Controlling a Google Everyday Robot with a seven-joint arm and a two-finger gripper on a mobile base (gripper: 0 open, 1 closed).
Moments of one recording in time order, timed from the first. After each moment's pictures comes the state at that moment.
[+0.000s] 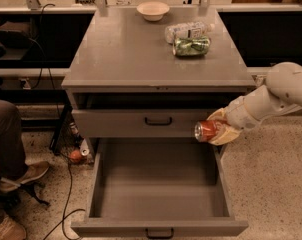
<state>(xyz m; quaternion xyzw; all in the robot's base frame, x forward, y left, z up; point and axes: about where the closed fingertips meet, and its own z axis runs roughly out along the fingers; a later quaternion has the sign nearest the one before) 0.573 -0.206 0.687 -0.70 0.66 0.14 0.26</state>
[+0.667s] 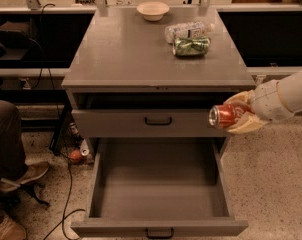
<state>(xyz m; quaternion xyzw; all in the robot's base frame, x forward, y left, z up) 0.540 -0.229 0.790 -0.69 0.64 0.08 0.33</state>
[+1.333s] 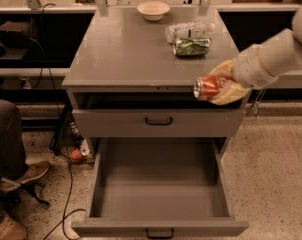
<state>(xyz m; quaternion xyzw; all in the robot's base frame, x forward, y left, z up) 0.586 -0.185 0.851 -0.70 0.63 0.05 0.33</state>
